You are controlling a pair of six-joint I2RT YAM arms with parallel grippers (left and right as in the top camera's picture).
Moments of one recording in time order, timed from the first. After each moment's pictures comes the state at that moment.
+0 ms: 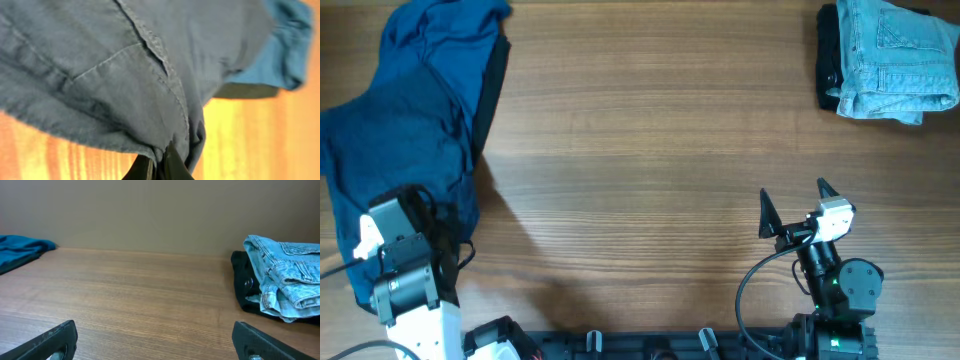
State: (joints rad) left arm 0.39 0.82 0.70 -0.78 -0.10 -1.13; right arm -0.10 0.10 0.01 0.02 -0.29 -0.01
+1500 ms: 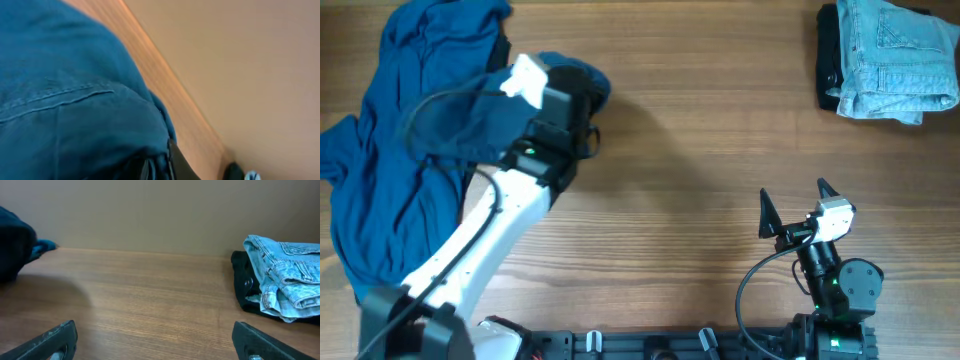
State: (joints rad) left arm -0.43 1.49 1.07 -0.12 -0.33 -1.18; right arm -0.10 0.10 0.01 0.02 -0.29 -0.01
